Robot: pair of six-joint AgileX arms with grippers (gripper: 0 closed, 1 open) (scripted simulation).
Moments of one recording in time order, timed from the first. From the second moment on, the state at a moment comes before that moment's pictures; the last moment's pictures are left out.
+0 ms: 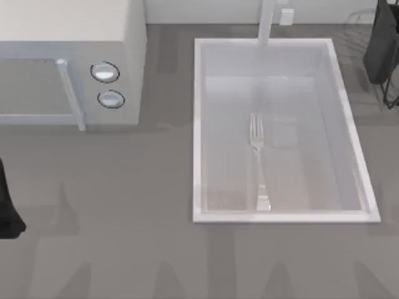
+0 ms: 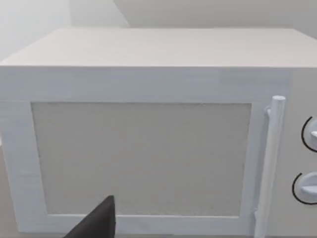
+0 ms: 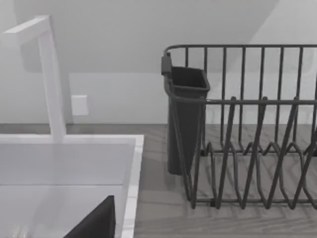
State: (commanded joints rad) left arm 0.00 0.00 0.00 0.00 0.00 0.00; right arm 0.00 0.03 0.03 -0.01 0.00 0.00
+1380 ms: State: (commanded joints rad) left arm 0.00 0.00 0.00 0.00 0.00 0.00; right arm 0.33 1.99 1.90 -1.09 0.01 0.33
